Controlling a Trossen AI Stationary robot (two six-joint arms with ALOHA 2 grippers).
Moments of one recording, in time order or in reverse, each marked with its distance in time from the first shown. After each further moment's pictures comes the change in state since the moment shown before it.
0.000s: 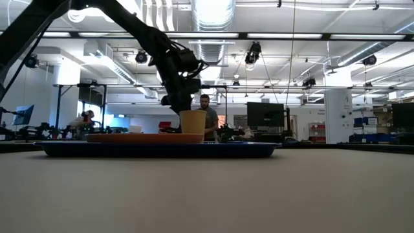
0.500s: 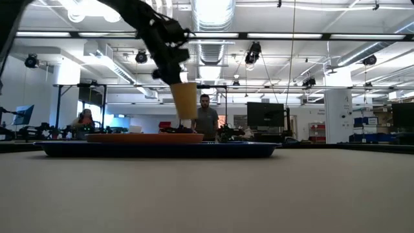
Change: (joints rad) left arm 0.031 -0.228 0.002 -0.095 -0.004 0.017; right arm -0.001 0.022 -0.004 -0.153 0.140 0.014
